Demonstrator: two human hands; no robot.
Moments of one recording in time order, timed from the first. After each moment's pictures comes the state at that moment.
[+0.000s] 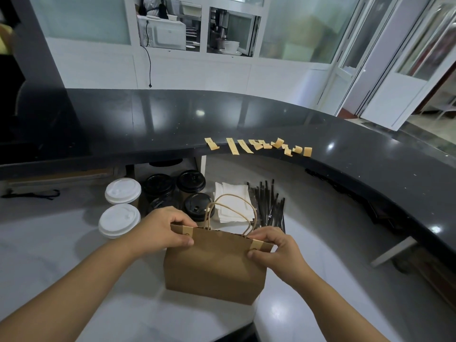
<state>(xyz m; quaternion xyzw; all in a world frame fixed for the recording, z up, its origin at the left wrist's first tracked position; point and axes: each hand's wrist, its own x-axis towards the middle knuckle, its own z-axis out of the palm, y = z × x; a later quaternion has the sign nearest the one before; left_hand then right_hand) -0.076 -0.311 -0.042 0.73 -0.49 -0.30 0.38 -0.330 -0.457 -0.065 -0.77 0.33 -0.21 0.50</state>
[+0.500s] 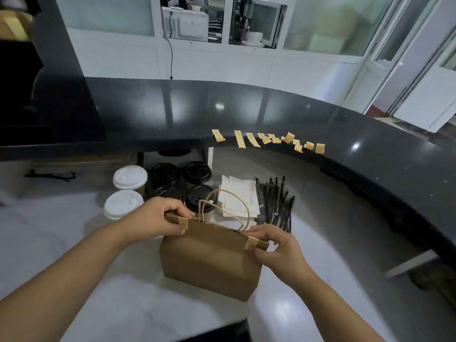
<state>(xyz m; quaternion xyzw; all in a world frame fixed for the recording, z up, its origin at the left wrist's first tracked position) -0.080 -0.313 -0.044 0.71 -0.46 -0.34 0.40 -0.335 -0.470 -0.071 -0.77 0.26 -0.22 0.54</state>
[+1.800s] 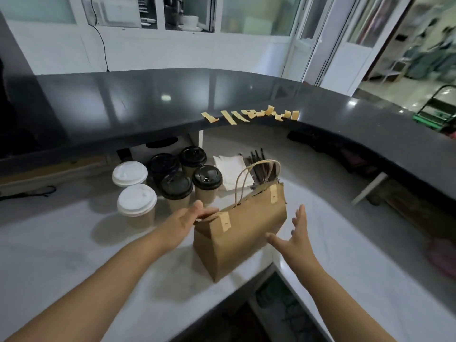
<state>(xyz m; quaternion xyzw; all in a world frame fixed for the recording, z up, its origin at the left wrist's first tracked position) -0.080 -0.257 -0.074 0.60 -0.54 -0.46 0.38 -0.342 -0.342 -0.094 -0.64 0.55 -0.28 0.46</state>
